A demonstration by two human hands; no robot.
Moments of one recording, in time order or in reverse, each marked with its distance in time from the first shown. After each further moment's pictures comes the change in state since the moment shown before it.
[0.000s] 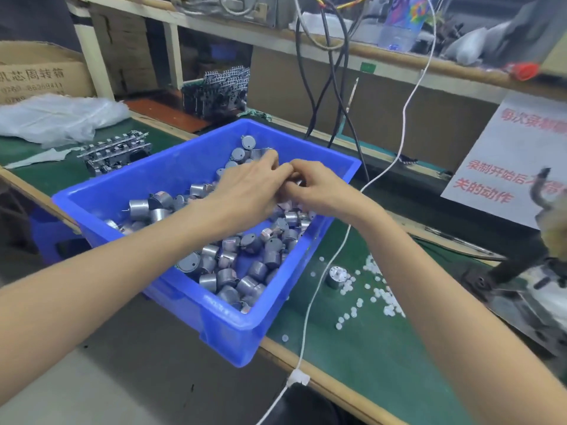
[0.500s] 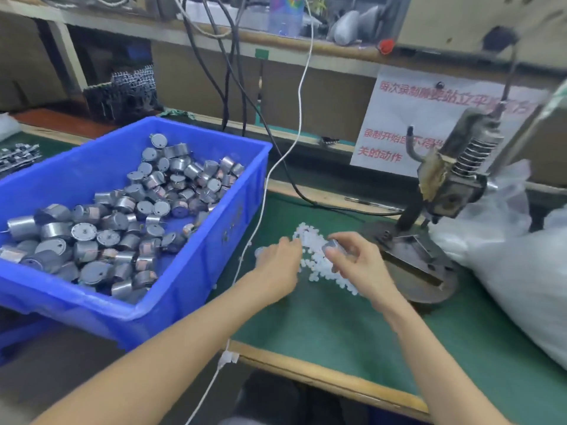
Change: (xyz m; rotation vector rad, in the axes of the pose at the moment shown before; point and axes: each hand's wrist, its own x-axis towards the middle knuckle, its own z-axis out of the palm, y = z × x) left_hand -0.019 0.176 0.089 -0.178 -0.511 0.001; right_hand -0.199 0.134 0.001 0.418 0.562 0.369
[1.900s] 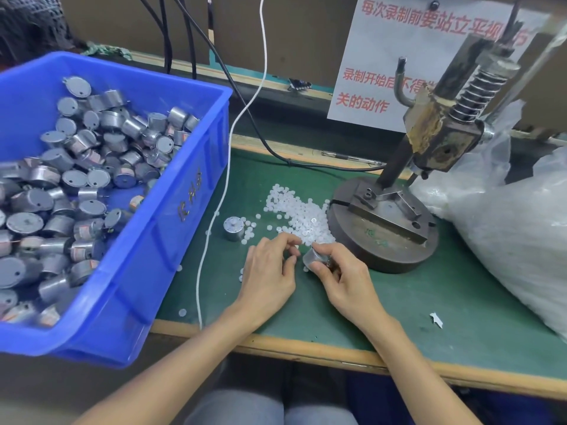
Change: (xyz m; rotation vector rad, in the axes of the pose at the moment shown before) left_hand -0.004 0.002 0.087 -0.670 0.404 0.188; right_hand -0.049 0.058 0.012 -0.390 0.095 -0.260
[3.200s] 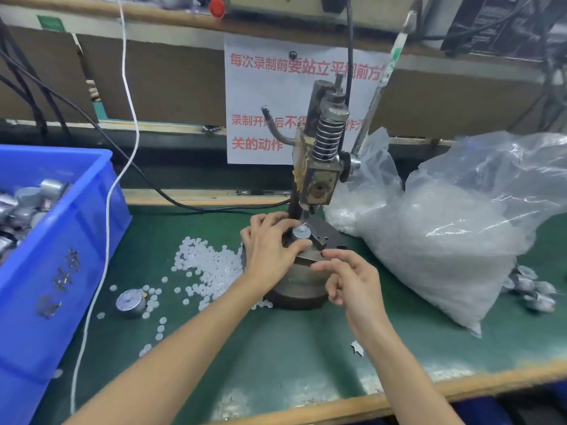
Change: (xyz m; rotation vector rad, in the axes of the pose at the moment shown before) left_hand 0.117 0.088 0.094 0.092 -0.027 0.163; right_hand 0.014 0.019 -0.111 0.665 0.451 0.702
